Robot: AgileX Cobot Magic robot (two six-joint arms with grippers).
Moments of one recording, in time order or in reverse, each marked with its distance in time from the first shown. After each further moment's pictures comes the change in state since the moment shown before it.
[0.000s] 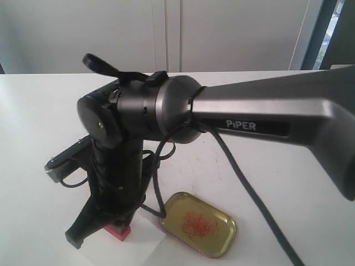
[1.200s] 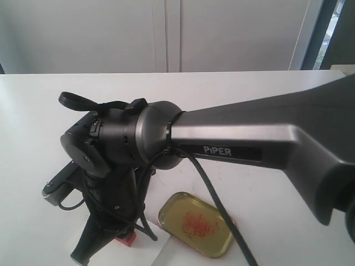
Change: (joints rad) left arm 0.000 0.000 0.000 0.000 0.000 -0.002; right arm 0.061 0.043 0.019 -0.161 -0.031 0.064
